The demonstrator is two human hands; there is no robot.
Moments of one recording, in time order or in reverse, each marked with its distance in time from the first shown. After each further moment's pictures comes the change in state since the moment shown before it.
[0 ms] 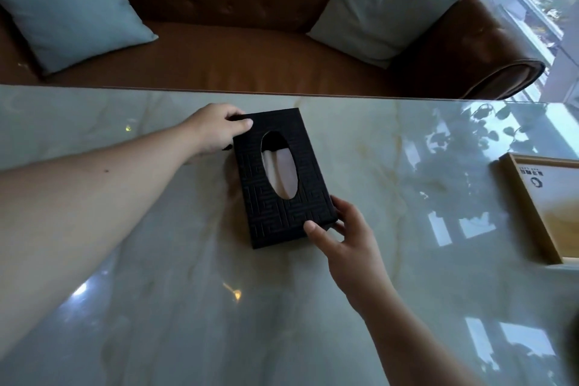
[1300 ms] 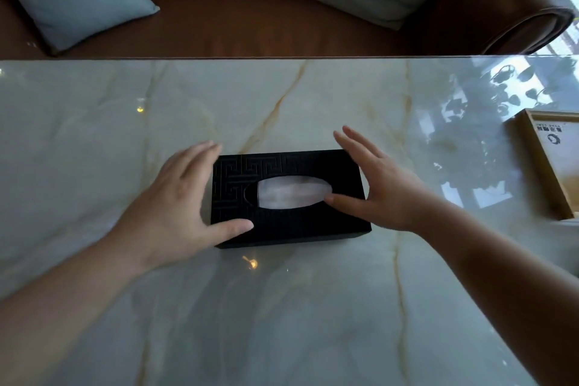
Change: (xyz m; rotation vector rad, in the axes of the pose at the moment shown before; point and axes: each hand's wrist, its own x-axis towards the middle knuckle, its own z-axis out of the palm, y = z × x) left_hand -0.189 -0.033 0.008 0.591 0.048 0.297; right_hand 0.025 -0.045 -0.059 -0.934 -0.420 -0.341
